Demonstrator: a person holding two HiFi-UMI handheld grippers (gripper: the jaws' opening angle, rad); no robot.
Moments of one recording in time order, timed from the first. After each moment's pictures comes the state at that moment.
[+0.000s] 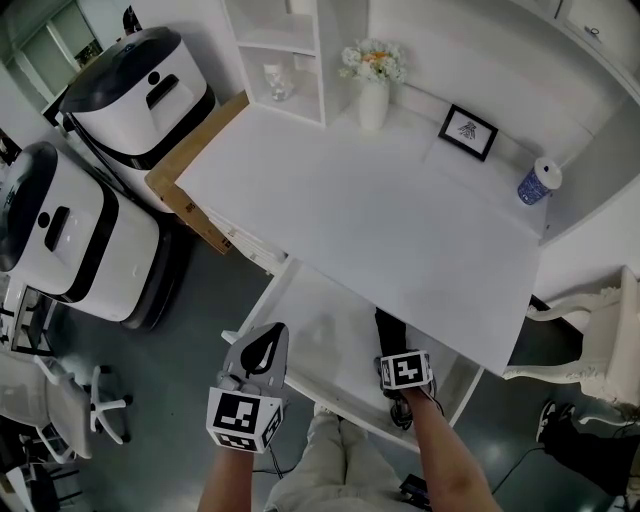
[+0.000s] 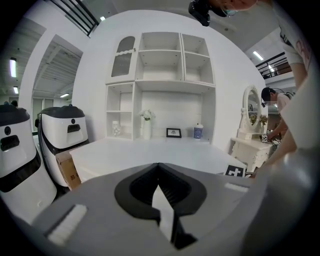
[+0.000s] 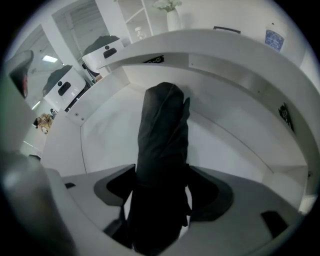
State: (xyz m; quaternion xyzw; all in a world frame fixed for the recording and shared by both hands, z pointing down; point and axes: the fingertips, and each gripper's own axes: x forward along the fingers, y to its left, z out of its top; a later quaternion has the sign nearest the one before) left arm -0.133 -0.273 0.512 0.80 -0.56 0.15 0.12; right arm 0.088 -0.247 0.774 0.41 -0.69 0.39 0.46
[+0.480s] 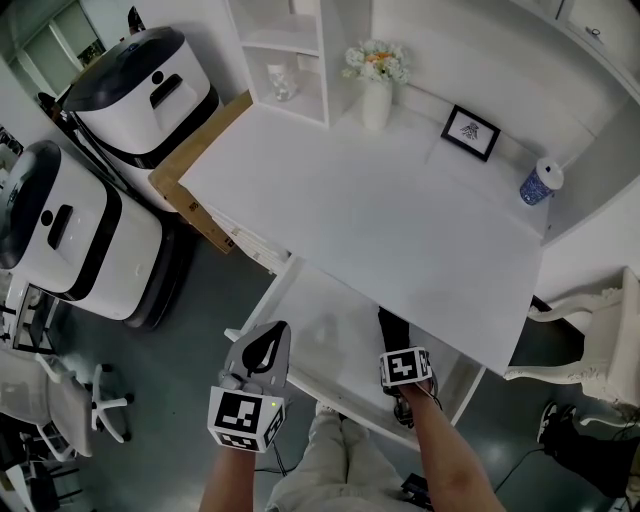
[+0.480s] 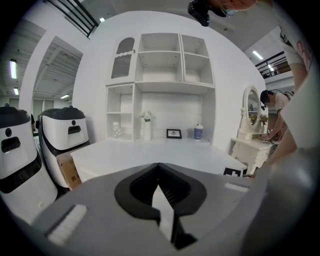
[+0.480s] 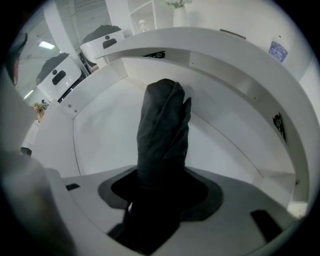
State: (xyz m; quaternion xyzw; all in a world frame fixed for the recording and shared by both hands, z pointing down) left arm -0.133 -0.272 0.505 0.80 -0.56 0.15 0.12; right arm 0.091 -0.254 0.775 0.40 -0.68 0.35 0.51
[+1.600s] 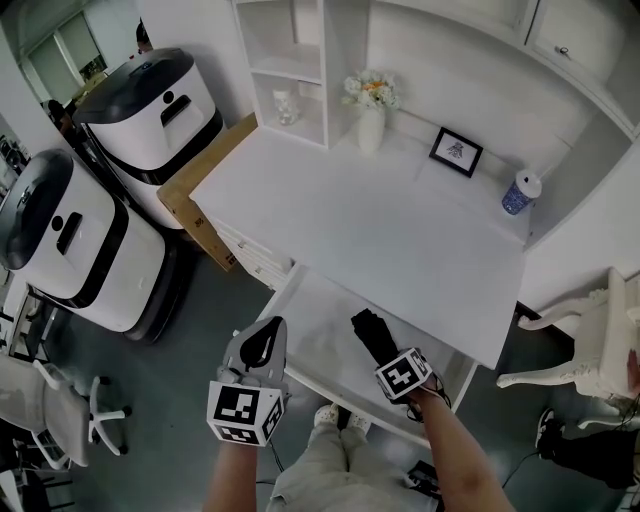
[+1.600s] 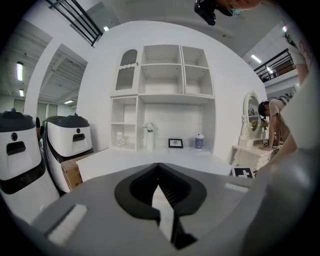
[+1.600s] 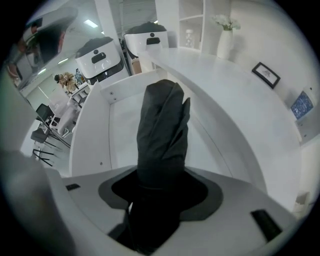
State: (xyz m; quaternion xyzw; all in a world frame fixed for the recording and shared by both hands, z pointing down) left arm -0.149 -0.256 0.462 0.80 -0.58 0.11 0.09; right arm 0.059 -0.229 0.714 0.27 -0.76 0.23 0.55
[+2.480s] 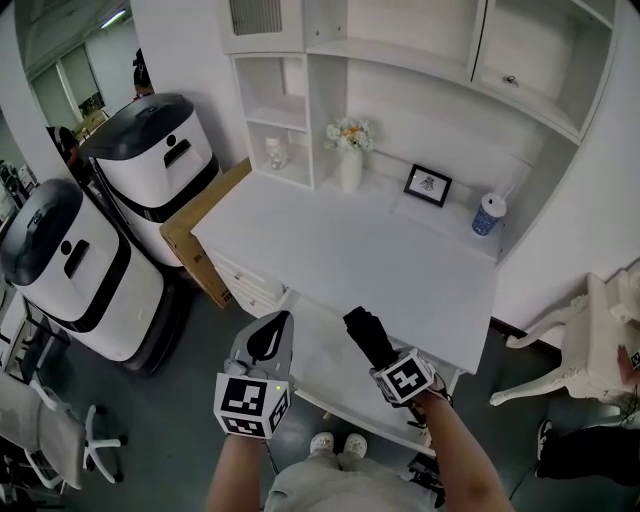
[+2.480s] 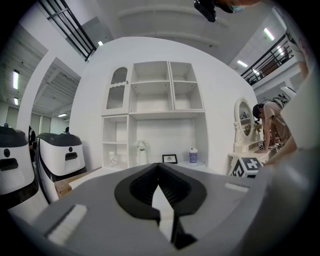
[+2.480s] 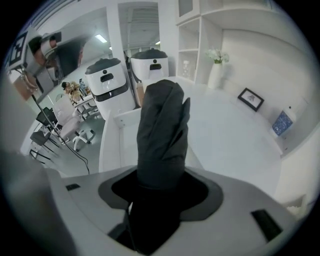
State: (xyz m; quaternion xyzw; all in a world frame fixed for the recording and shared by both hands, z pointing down) left arm -0.115 -0.253 0.391 0.82 -0.56 0.07 0.02; right arm 0.062 -0.234 0.609 0.31 -0.80 0.20 0.47
